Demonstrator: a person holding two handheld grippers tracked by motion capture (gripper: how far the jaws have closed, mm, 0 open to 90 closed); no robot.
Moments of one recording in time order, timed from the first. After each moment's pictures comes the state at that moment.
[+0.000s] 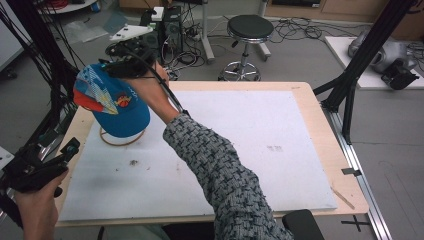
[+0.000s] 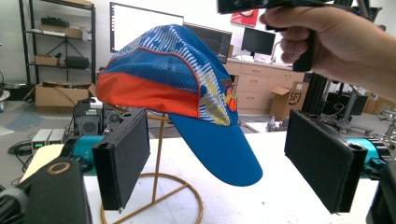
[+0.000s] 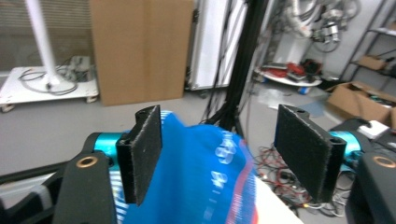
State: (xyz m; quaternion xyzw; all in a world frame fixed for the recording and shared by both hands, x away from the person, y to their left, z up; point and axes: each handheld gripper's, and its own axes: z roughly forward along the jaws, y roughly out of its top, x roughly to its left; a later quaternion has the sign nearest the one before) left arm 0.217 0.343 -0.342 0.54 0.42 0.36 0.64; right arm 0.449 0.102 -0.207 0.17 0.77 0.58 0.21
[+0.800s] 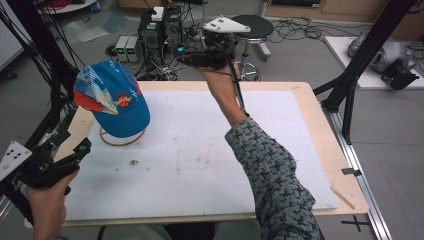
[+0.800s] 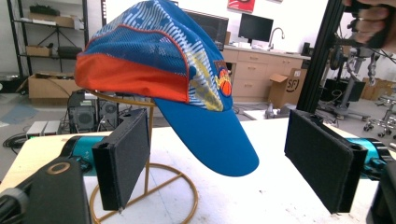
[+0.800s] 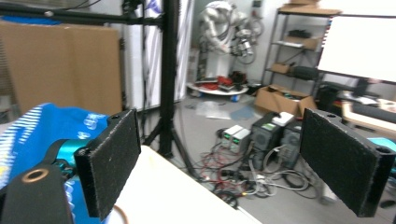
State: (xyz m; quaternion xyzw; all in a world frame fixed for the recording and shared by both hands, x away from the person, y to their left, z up) left arm 0.228 0.329 -0.351 0.56 0.42 0.35 0.62; right arm 0.451 -0.074 -0.191 0.27 0.69 0.60 0.30
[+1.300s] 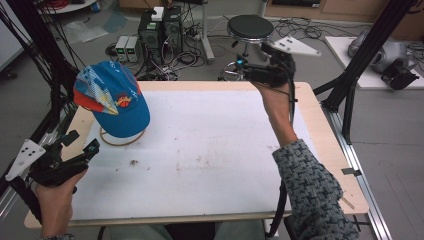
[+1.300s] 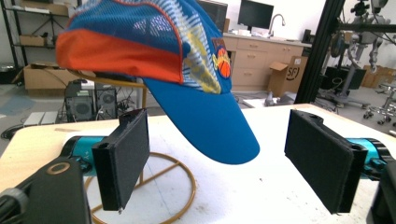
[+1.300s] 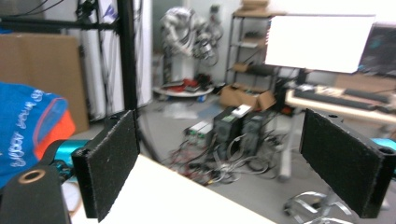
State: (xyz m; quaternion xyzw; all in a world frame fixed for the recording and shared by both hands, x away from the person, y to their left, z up) left arm 0.238 0.319 -0.361 0.58 0.42 0.34 0.61; right arm 0.418 -0.202 -0.211 0.32 0.65 0.60 0.33
